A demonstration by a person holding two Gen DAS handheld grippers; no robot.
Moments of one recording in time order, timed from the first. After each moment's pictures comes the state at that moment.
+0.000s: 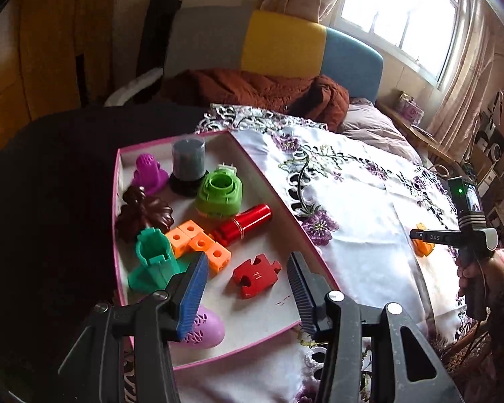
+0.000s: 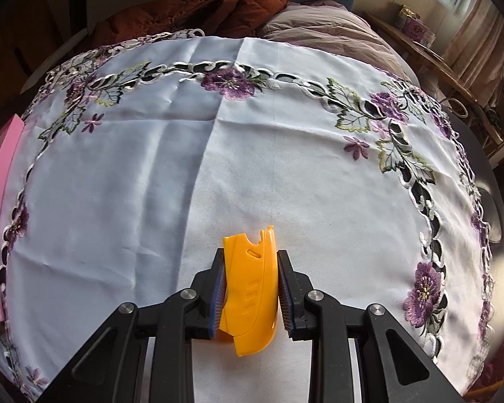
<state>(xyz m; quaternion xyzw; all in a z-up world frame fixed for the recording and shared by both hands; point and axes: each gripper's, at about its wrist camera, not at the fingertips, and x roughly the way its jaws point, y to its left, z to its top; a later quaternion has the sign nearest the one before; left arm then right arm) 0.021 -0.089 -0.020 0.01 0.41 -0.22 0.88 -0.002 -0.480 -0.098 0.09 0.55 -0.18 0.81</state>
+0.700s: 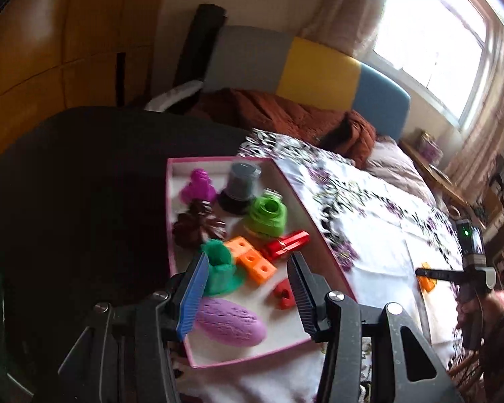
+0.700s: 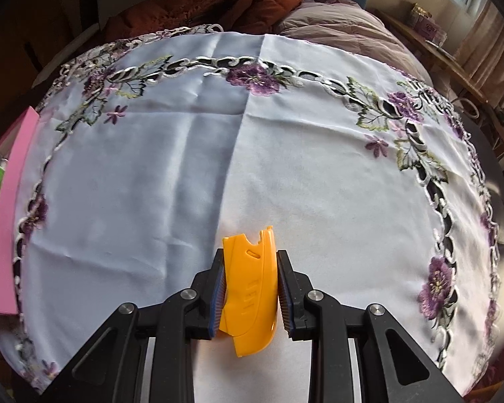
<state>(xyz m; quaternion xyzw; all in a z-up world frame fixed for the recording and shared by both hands) 0.021 -0.033 -0.003 -0.05 0.39 -0.16 0.91 0.001 -0.463 -0.095 0.10 0.56 -0.15 0.81</state>
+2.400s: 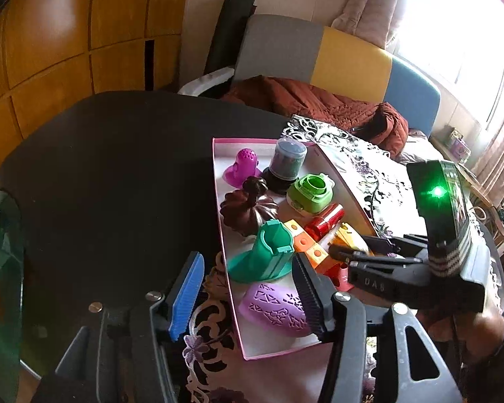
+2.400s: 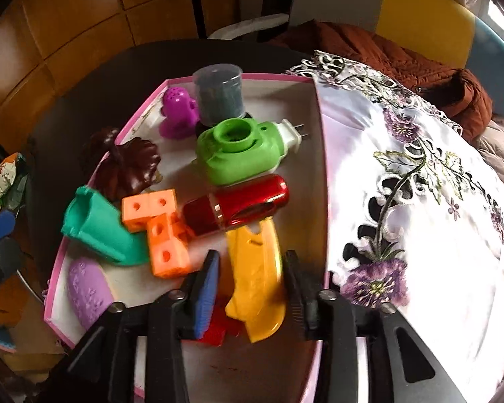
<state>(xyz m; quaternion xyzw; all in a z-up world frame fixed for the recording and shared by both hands) 0.025 -0.014 -0.024 -0.04 0.41 -0.10 0.91 0.085 -0.184 -0.086 -0.02 0.51 0.10 0.85</state>
